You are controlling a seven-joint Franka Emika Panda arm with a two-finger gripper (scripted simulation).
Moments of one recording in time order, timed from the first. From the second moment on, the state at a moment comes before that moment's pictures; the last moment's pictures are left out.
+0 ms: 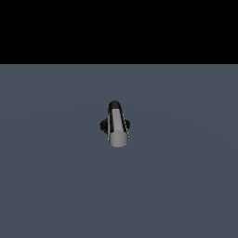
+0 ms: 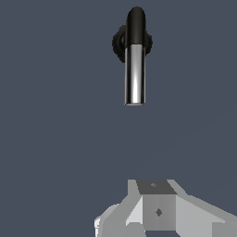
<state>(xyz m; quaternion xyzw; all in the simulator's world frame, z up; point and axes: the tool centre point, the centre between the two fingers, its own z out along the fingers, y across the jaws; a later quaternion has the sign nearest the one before) -0.224 0.020 0.374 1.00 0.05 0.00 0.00</state>
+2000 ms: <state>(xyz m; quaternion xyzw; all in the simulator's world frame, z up) -0.133 0.054 0.111 1.00 0.08 0.00 0.00</state>
